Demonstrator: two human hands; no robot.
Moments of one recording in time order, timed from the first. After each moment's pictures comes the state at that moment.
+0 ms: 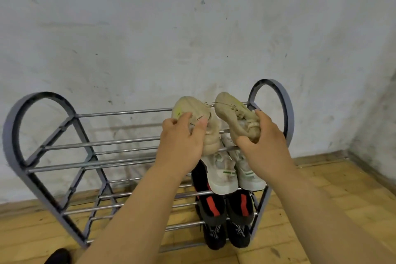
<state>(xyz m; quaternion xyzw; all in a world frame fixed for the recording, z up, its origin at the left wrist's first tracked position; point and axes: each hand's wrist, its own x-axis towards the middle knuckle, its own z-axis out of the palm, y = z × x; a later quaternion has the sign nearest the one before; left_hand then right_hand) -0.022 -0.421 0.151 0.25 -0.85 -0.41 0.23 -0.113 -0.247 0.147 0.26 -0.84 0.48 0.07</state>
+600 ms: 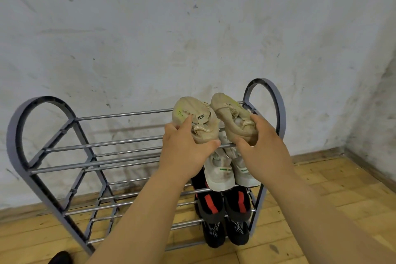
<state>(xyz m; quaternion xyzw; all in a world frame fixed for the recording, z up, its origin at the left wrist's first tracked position) -0.023 -0.410 0.137 0.24 -0.86 -0.39 0.21 -0.102 -0.235 0.141 0.22 -0.87 0.43 0.10</state>
